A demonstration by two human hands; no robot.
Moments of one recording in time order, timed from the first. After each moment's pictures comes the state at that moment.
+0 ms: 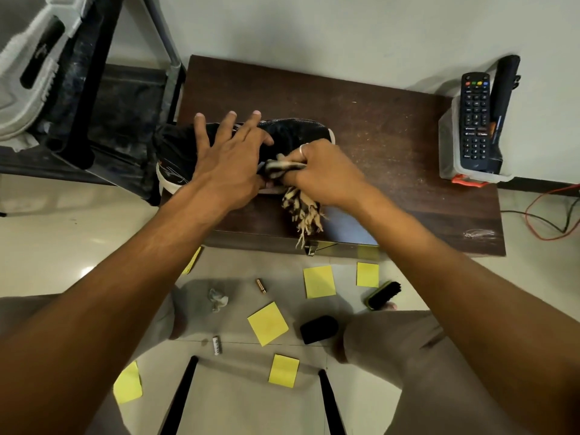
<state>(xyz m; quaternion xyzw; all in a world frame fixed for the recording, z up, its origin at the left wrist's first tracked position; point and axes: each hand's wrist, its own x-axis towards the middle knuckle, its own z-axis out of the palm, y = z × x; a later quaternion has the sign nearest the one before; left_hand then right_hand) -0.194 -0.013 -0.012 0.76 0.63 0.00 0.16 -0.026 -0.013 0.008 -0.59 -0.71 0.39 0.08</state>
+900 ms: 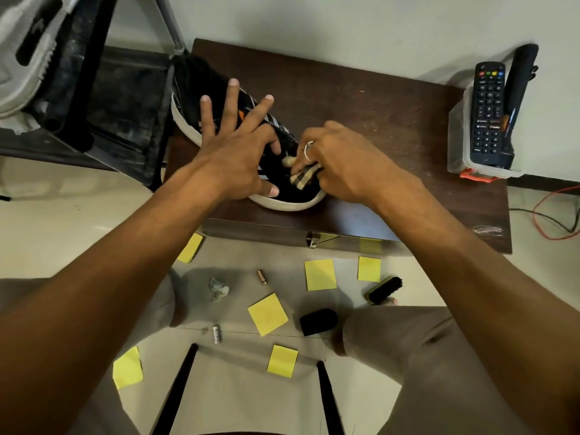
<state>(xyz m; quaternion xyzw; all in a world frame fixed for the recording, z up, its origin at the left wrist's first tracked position) -0.199 -0.015 -0.010 0.79 0.58 -0.05 0.19 0.005 -0.003 0.012 -0.44 -0.88 0.19 -0.06</state>
